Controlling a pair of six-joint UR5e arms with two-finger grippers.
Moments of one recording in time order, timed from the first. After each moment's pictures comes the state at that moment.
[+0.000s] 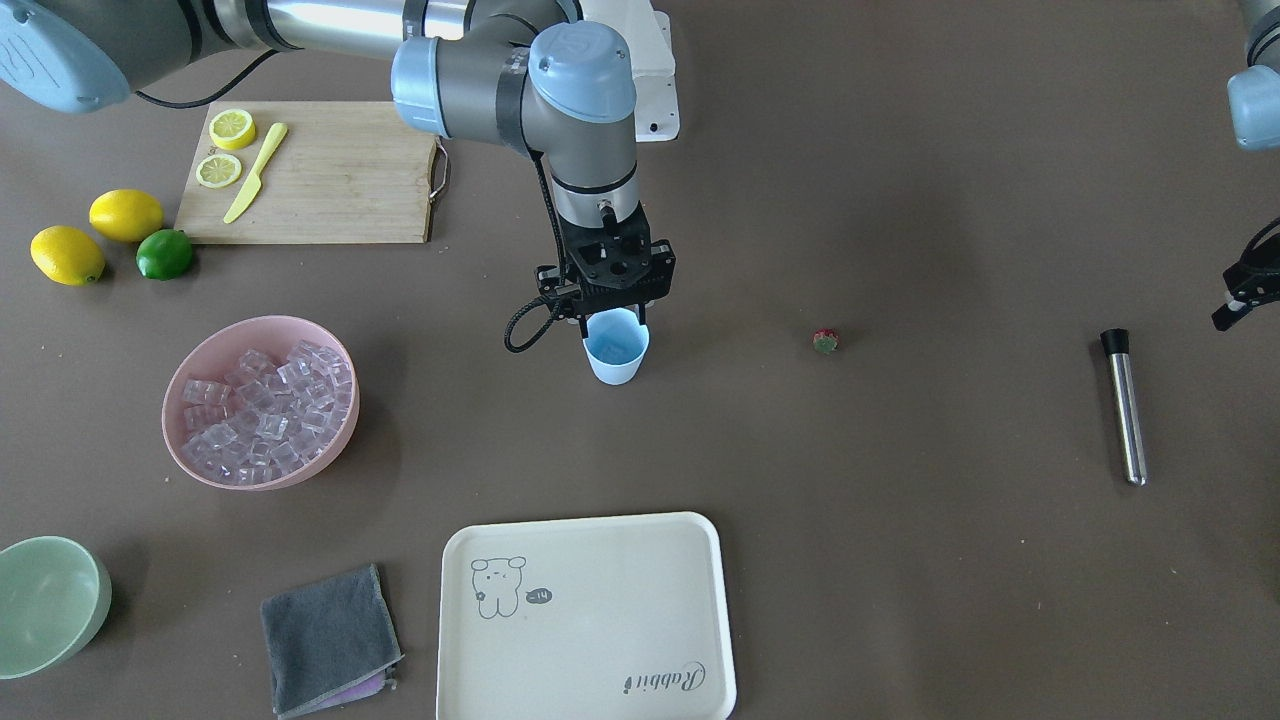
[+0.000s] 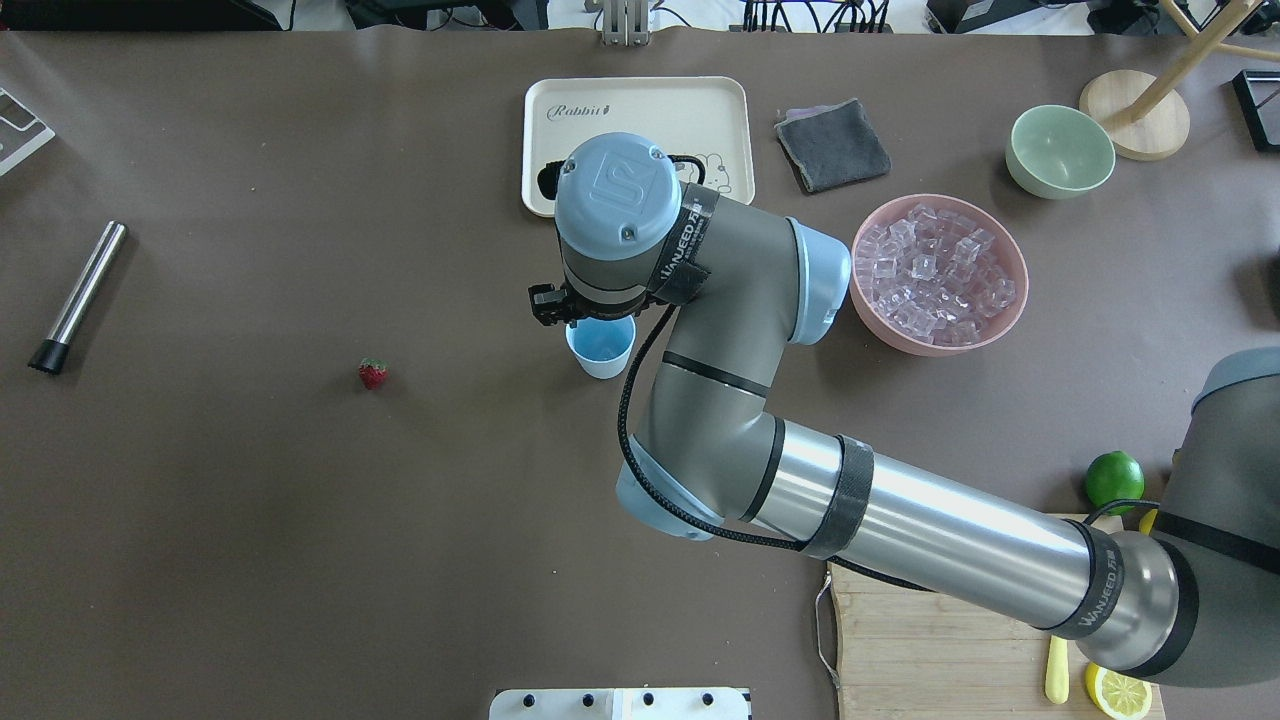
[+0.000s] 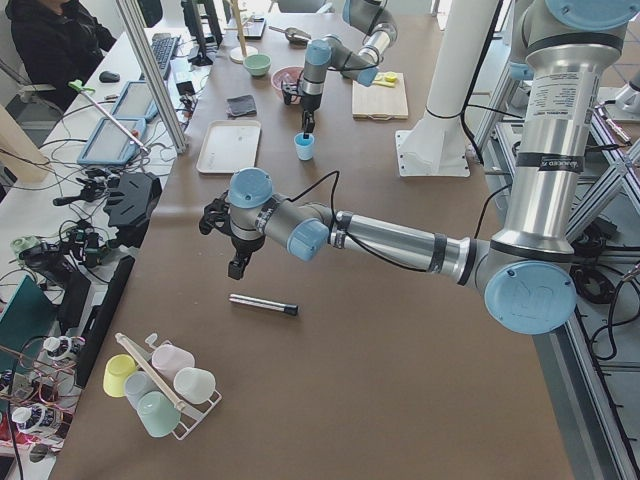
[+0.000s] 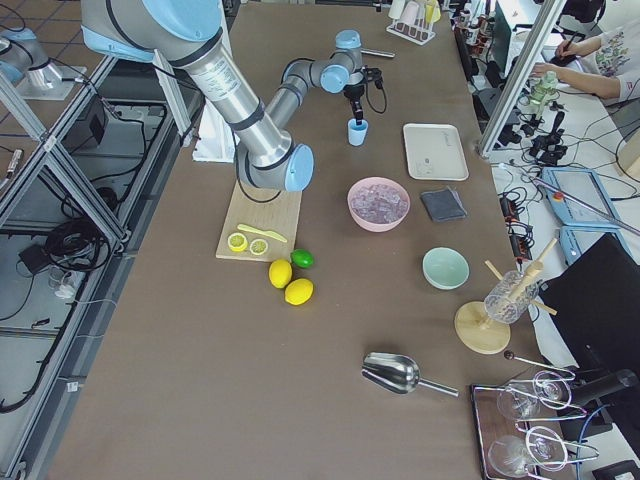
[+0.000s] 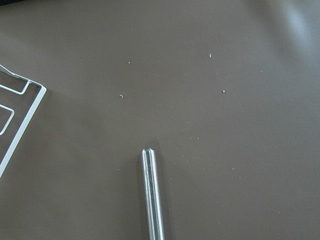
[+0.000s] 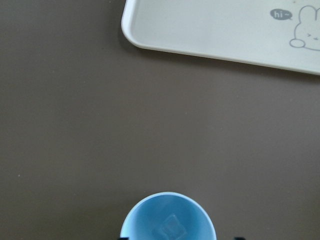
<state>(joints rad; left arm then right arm) -1.38 -1.67 -1.68 -1.91 -2.36 -0.22 0.56 -0.66 1.52 -1.58 1.81 1.01</state>
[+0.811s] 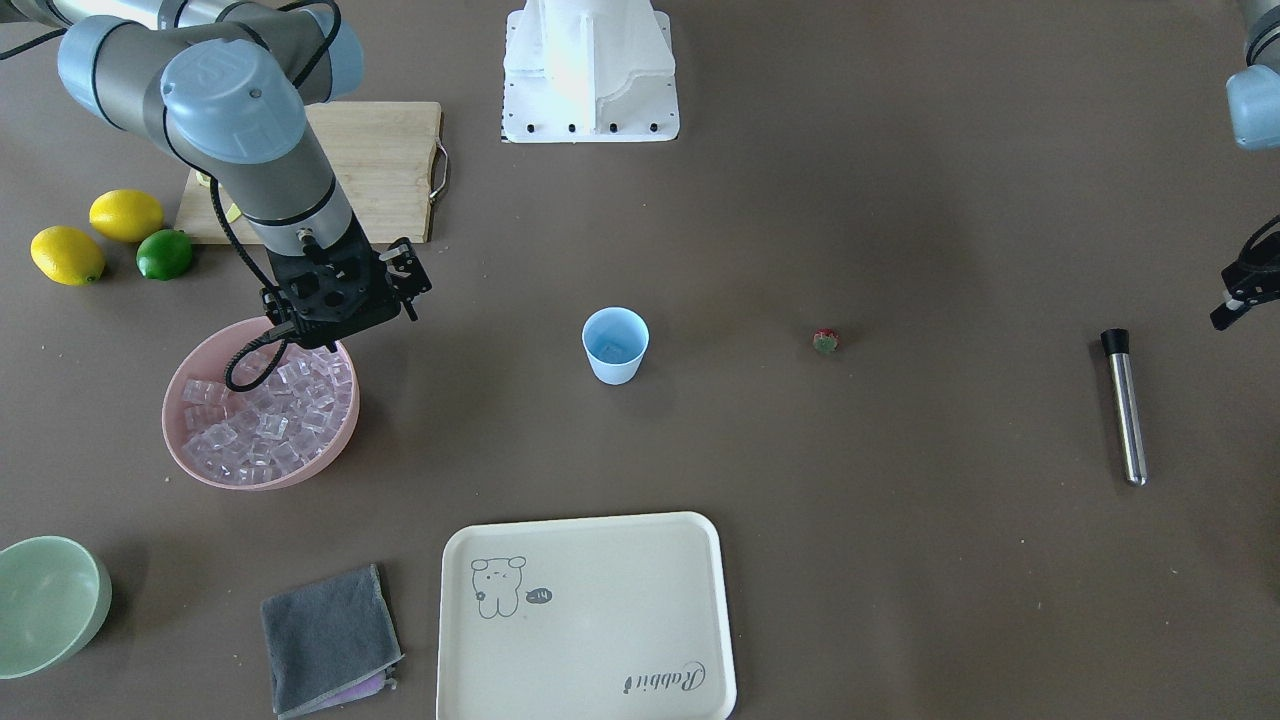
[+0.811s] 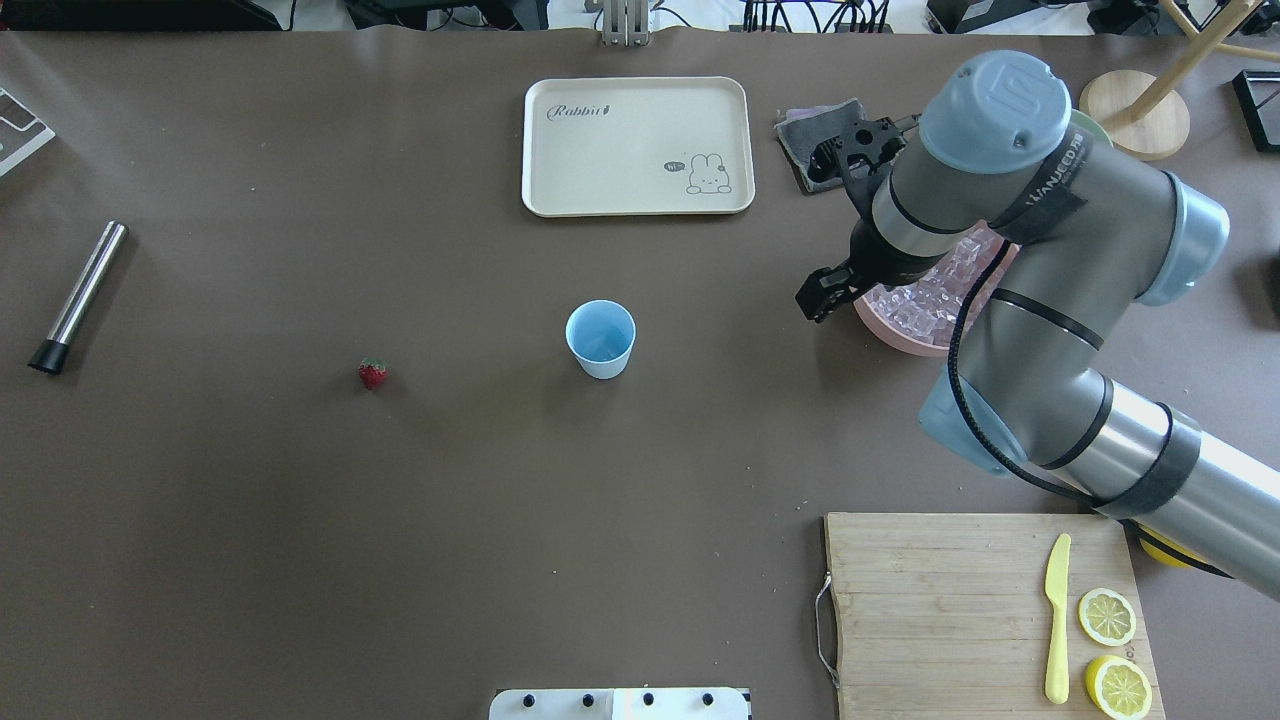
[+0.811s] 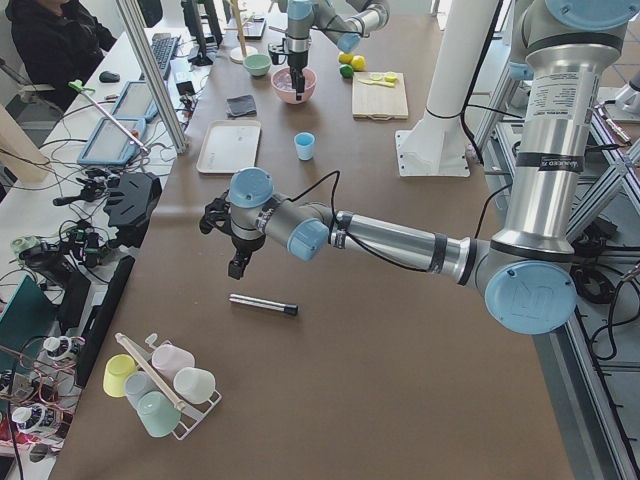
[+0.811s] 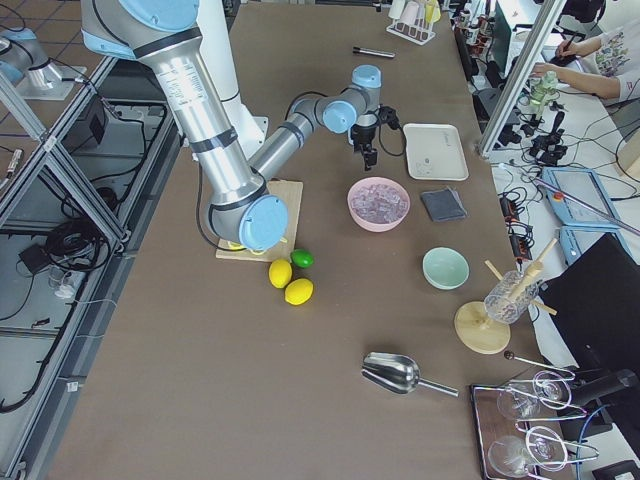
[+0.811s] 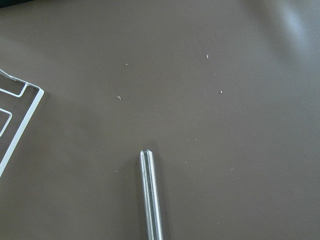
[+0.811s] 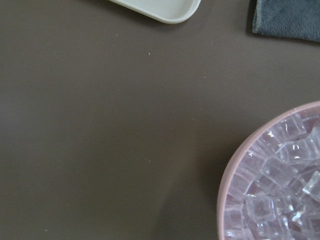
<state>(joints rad) -1.38 -1.66 -1.67 -1.94 -2.36 -0.22 0.76 -1.13 1.81 -1.59 2.03 0.55</state>
